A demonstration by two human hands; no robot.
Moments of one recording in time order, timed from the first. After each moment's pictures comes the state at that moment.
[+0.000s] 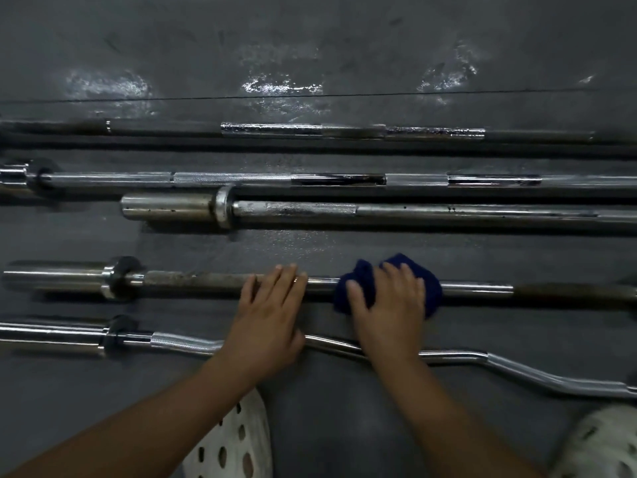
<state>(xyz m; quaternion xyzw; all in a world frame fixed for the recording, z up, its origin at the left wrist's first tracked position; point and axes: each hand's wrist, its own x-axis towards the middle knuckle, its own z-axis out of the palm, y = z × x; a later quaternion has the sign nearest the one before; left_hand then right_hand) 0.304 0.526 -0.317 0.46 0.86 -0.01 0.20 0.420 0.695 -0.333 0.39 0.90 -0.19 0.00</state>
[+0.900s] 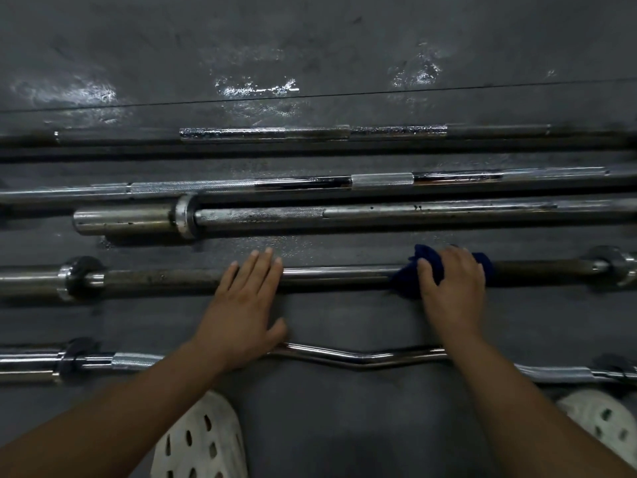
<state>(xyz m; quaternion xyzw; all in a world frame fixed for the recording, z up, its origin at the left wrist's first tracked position) 0.283 0.549 -0.328 0.49 0.85 -0.02 0.18 0.480 0.820 -0.344 0.48 0.86 -0.18 -0.08</state>
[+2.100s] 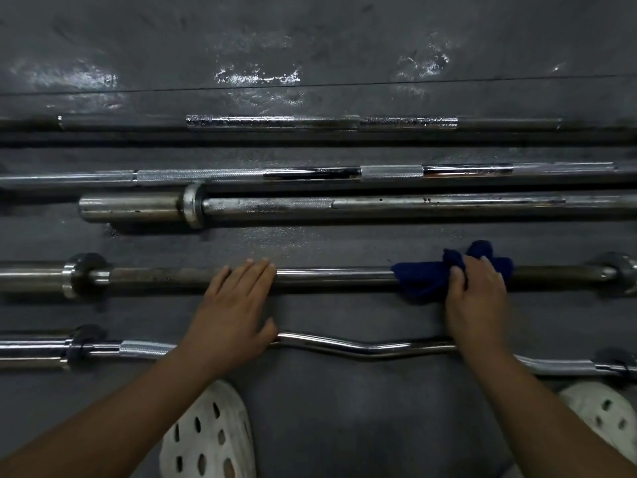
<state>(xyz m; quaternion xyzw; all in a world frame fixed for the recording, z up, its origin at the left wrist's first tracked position) 0.283 0.523 -0.320 0.48 0.86 0.01 0.18 0.507 0.818 -0.333 0.50 0.85 -0.17 -0.06</state>
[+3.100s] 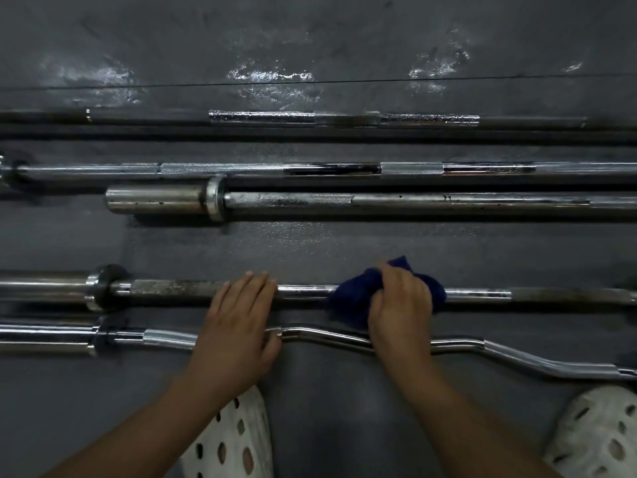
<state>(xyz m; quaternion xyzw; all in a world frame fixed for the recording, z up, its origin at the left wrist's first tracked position) 0.303 0.484 -0.315 0.45 0.88 0.04 0.18 0.440 0.701 -0.332 0.42 0.88 -0.23 -0.03</state>
